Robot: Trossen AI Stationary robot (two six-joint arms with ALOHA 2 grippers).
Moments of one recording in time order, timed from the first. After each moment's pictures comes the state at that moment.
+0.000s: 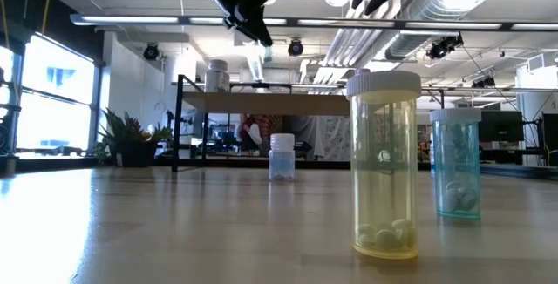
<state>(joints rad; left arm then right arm) 0.55 1.59 1.49 -0.58 -0.18 0.27 -0.48 1.52 1.92 -1.27 0.27 0.39</state>
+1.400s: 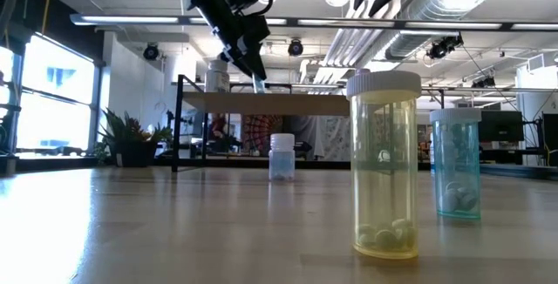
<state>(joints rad) 0.71 1.71 1.49 -0.59 -0.01 0.12 -0.48 1.52 1.92 -1.27 0.31 0.55</state>
